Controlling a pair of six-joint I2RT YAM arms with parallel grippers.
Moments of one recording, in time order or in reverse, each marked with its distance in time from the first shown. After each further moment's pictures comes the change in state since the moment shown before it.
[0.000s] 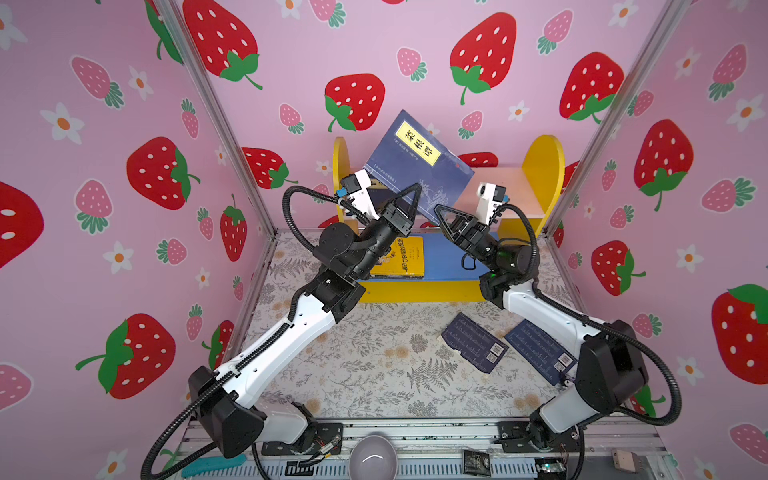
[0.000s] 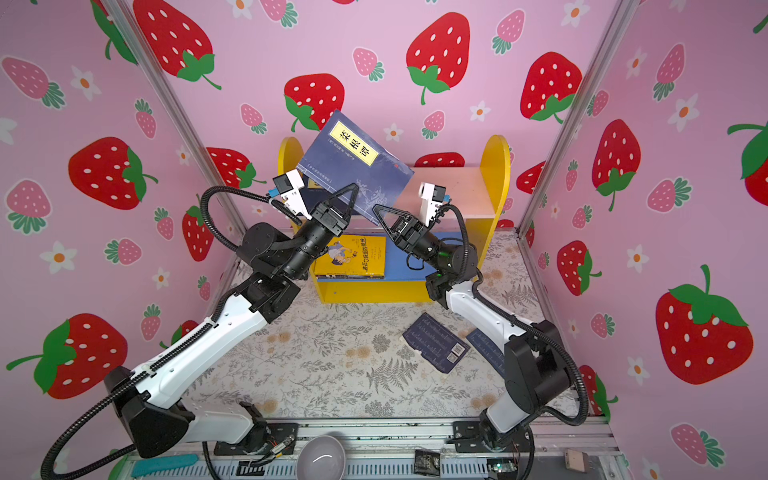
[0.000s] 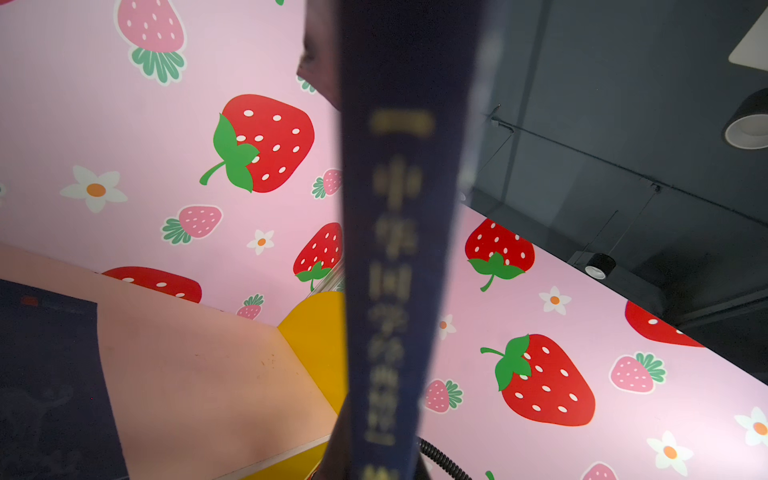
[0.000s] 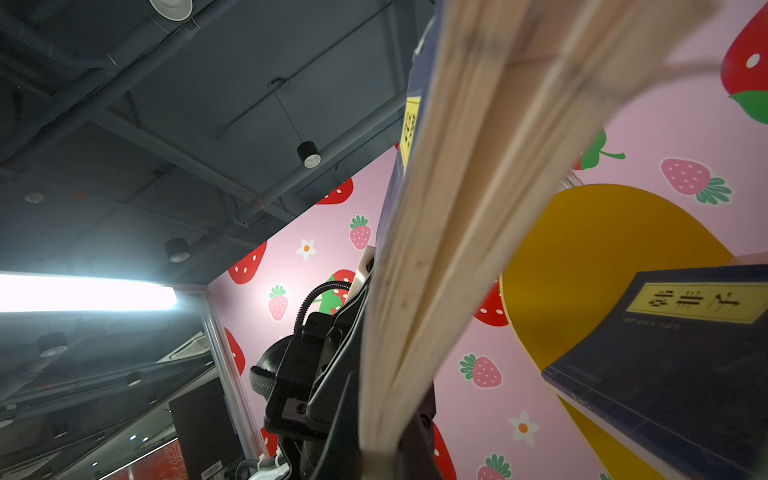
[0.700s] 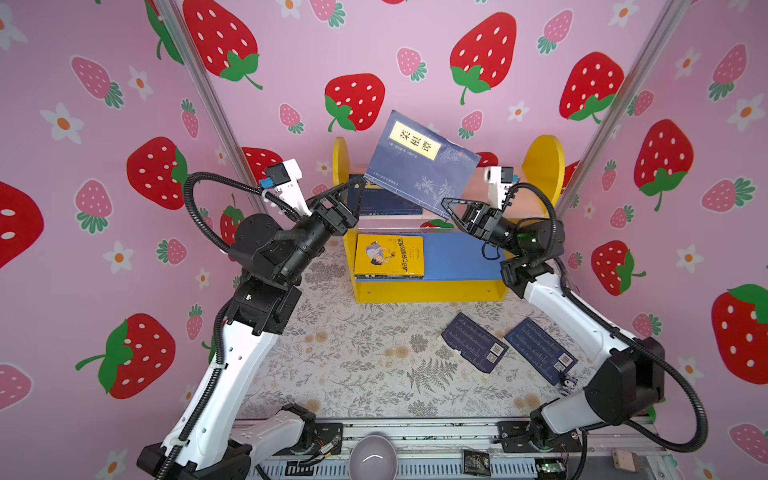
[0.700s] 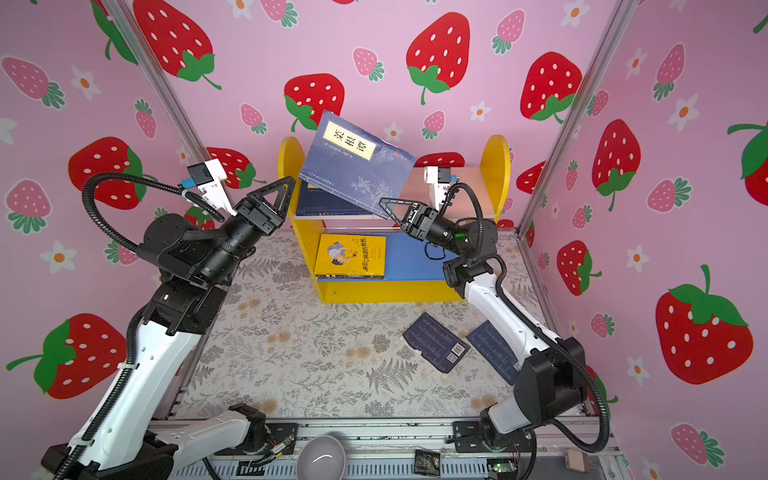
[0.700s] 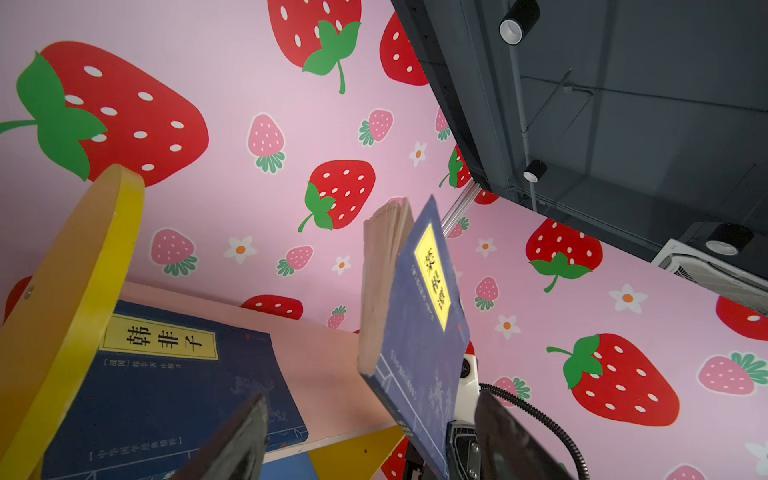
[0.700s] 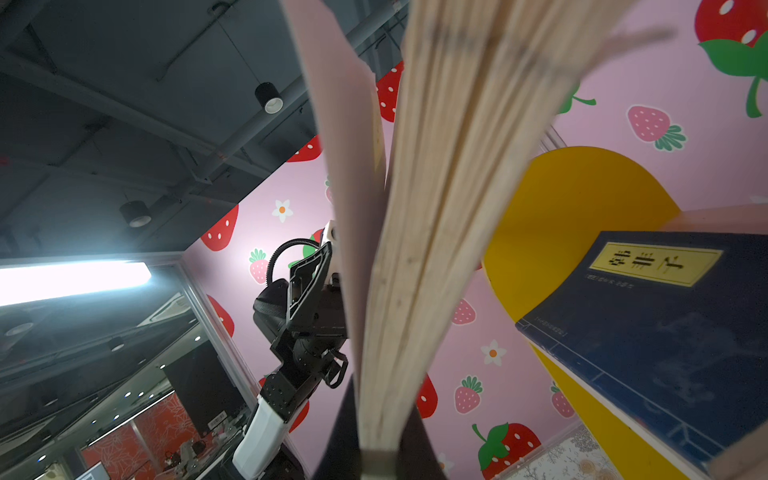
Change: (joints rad) left arm 0.319 -0.225 0.125 -0.503 0.194 0.093; right arm -0.111 -0.091 0.141 -0.367 -0.243 -0.023
